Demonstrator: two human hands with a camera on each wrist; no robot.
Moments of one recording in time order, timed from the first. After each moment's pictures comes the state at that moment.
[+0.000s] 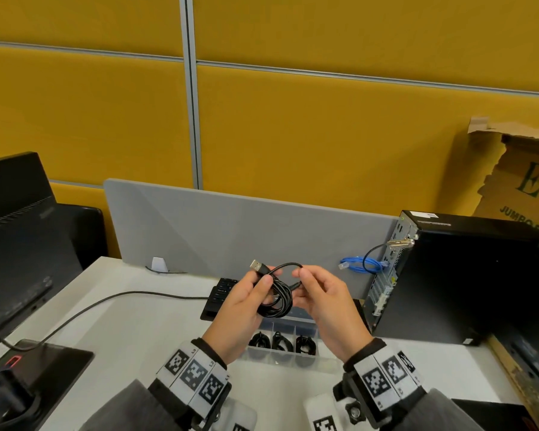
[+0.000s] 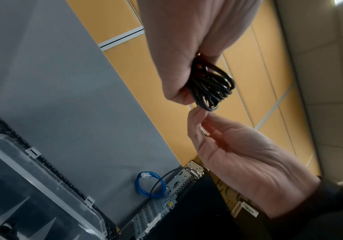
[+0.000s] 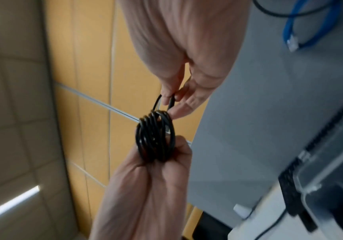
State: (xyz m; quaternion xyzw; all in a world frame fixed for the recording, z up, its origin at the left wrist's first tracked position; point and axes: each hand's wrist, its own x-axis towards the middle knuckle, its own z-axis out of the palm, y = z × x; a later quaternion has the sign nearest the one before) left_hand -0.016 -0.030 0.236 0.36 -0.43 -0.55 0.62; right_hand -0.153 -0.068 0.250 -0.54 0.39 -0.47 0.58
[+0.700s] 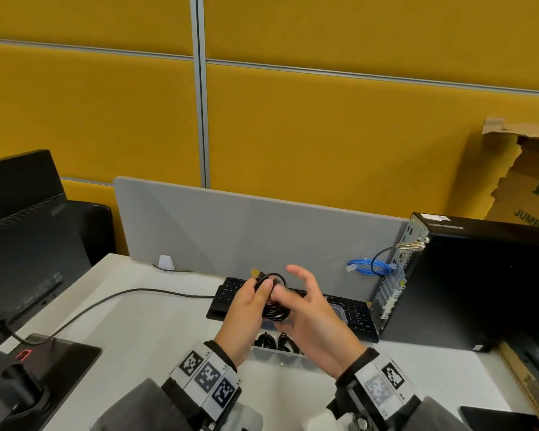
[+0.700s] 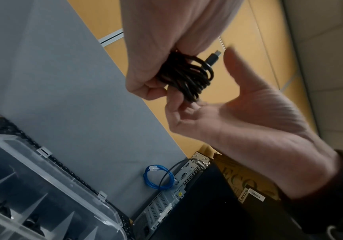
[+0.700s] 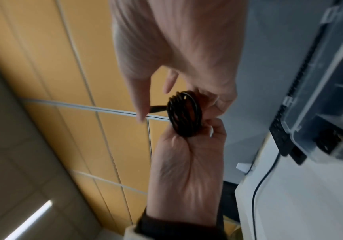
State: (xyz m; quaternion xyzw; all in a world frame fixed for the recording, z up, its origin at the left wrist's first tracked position) left_hand -0.011 -0.037 0.224 0.48 -0.43 -0.48 0.60; right_hand -0.133 -0.059 0.240 -0.43 0.28 -0.38 0.77
